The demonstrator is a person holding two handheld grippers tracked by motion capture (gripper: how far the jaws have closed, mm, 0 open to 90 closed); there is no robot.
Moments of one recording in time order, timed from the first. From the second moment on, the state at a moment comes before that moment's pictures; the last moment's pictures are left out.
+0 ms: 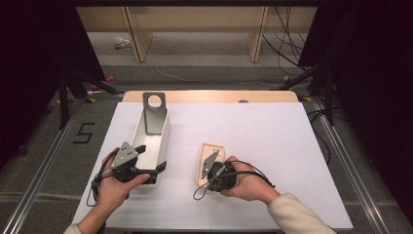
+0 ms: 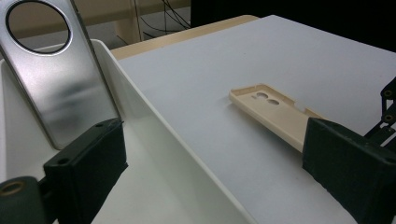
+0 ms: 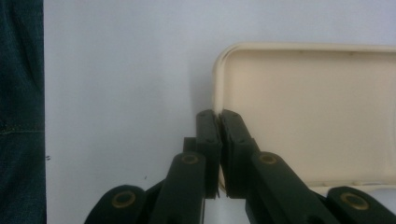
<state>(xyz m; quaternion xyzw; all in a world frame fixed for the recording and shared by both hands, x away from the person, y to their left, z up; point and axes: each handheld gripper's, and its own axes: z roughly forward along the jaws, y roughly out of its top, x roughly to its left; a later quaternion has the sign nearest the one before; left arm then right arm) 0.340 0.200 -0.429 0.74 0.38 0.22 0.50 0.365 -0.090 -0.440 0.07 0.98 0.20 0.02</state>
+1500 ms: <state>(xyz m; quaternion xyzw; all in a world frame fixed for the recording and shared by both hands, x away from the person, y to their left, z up) 0.379 0.141 -0.381 0.78 0.35 0.18 0.48 0.368 -0.108 -0.416 0.10 0.93 0.34 0.05</state>
